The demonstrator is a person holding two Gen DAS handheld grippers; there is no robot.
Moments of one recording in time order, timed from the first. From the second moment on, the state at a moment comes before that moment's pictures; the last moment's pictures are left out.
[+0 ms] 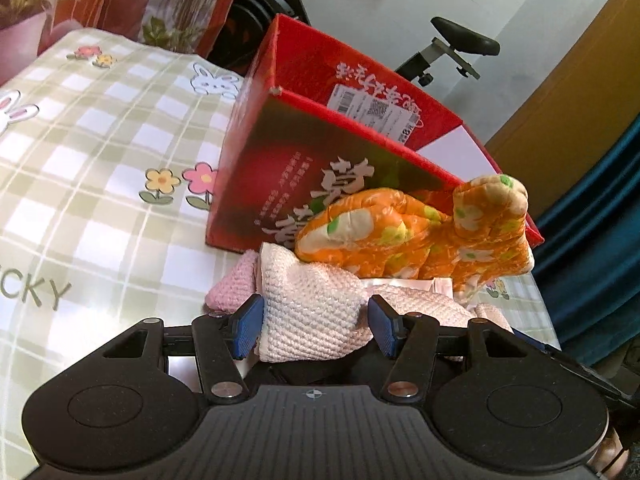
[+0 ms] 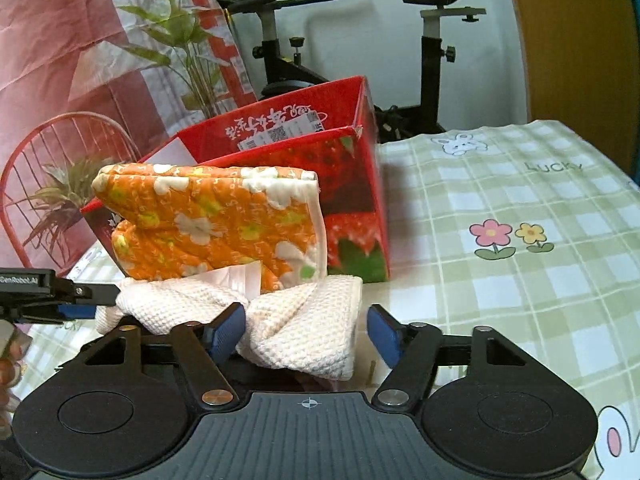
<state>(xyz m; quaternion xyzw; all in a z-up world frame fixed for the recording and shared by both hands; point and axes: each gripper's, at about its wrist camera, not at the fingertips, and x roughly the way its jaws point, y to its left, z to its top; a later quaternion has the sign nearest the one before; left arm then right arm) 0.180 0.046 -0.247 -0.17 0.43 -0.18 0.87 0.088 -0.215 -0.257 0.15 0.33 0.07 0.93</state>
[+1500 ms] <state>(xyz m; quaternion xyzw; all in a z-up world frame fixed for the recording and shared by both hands) 0.118 0.034 -0.165 -0.10 0.30 -0.21 0.93 0.068 -0.216 -0.183 0.14 0.24 0.13 0.95</state>
